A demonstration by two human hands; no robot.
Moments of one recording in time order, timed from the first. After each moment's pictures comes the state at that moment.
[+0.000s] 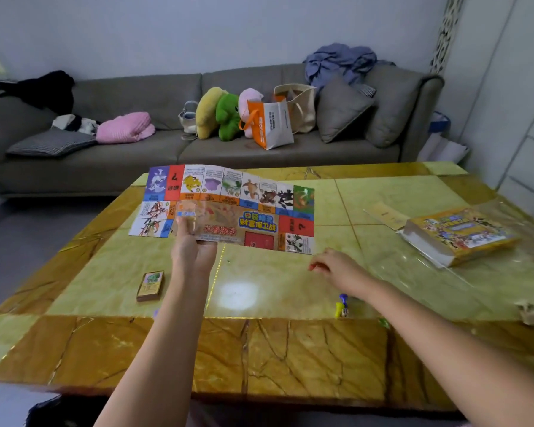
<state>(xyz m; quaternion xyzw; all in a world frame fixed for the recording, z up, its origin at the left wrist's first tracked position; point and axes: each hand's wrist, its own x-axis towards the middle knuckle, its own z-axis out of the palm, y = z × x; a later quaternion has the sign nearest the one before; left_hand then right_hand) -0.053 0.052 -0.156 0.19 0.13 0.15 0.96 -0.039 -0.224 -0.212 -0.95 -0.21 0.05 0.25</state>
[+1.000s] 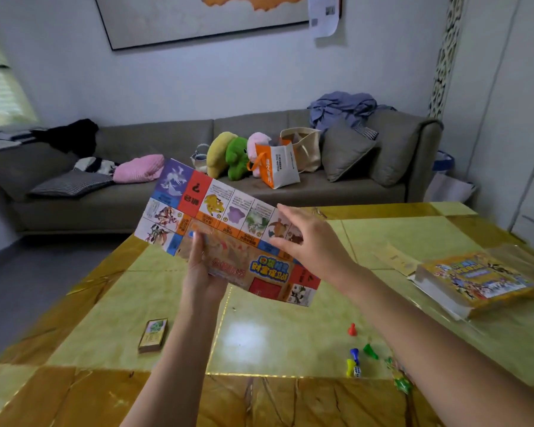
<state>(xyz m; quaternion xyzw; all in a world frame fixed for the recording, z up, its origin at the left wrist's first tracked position) -0.045 0.032 -0.115 0.33 0.00 0.12 0.94 -0.026 -0.165 -0.076 -0.86 -0.30 -0.25 0.34</state>
